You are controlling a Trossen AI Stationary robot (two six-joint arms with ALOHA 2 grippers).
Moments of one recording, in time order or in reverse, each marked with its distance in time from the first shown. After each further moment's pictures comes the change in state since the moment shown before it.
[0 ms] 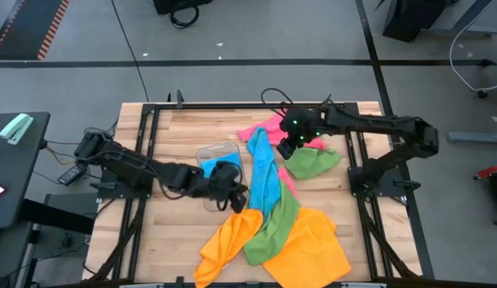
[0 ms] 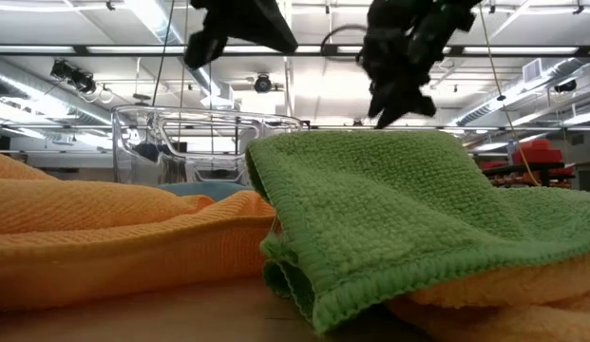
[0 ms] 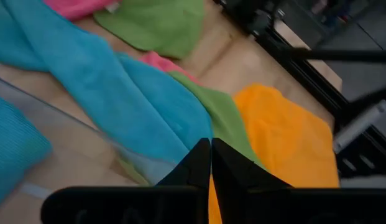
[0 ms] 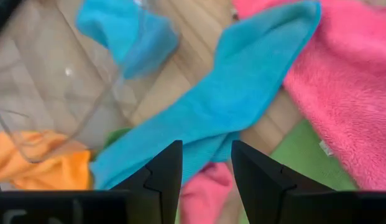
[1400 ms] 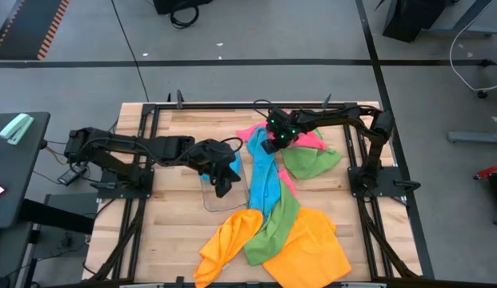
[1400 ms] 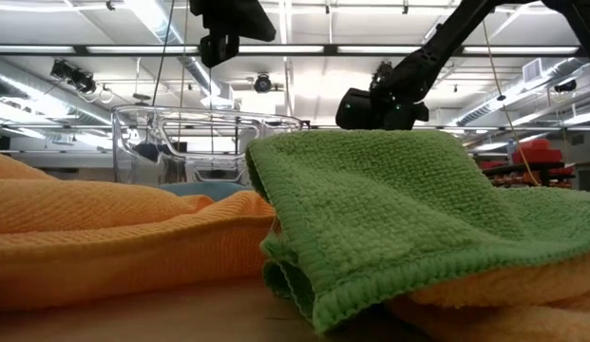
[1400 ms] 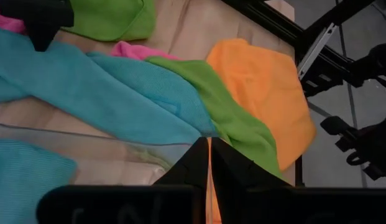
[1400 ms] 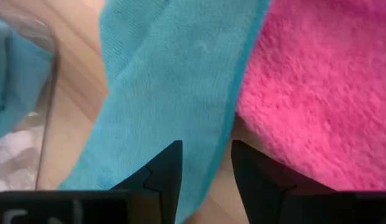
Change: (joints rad) left arm 0.237 -0.137 0.000 -0.131 0.493 0.416; right arm -0.165 0.435 -0.041 0.300 -0.124 0.083
